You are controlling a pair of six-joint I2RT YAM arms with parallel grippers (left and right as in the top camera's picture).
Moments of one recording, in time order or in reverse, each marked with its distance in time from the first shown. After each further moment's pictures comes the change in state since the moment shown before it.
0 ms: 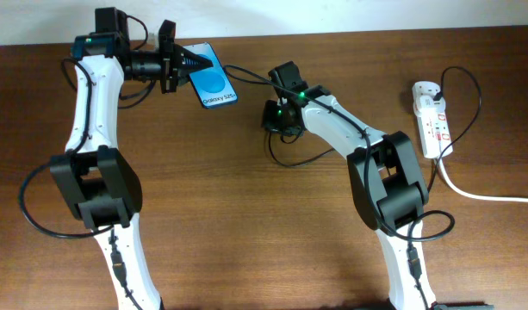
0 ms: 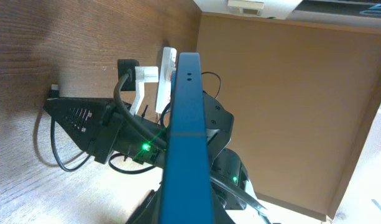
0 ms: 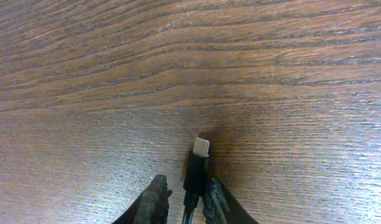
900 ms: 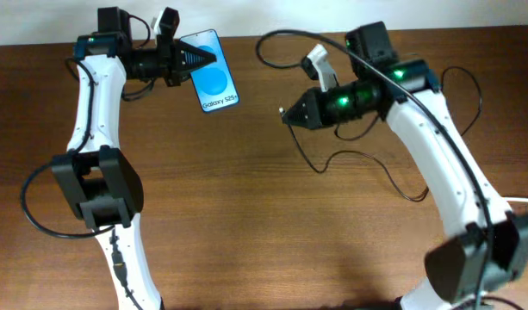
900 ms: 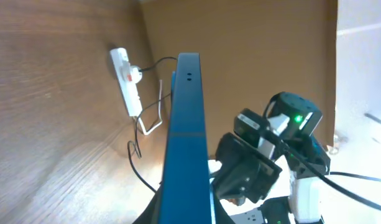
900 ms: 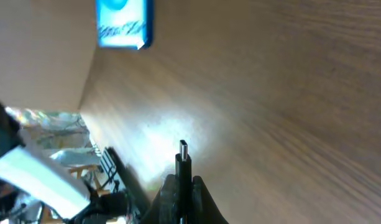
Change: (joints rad) left arm -0.009 0.000 0.000 0.000 0.215 0.325; right arm -0.172 -0.533 -0.032 -0.460 -0.649 -0.587
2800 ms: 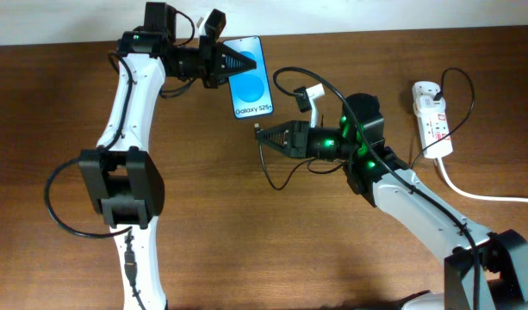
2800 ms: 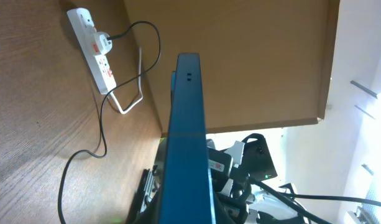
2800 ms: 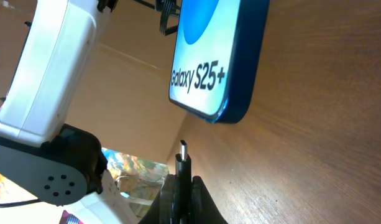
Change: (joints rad) left arm -0.161 0.000 0.000 0.072 0.030 -0.090; right arm 0.091 -0.229 -0.836 1.452 -0.176 0.842
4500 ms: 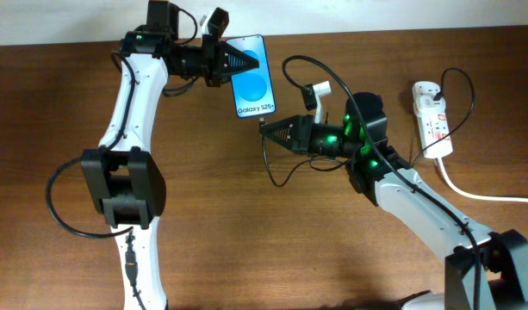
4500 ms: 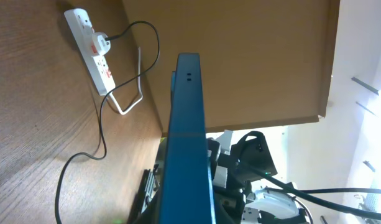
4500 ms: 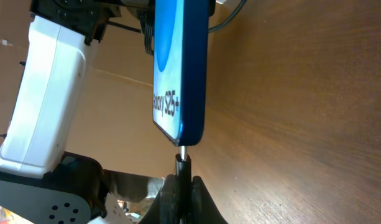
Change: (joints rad) left arm -0.009 0.000 0.000 0.045 0.000 -0.032; right arm -0.021 0.000 -0.001 0.002 0.048 0.103
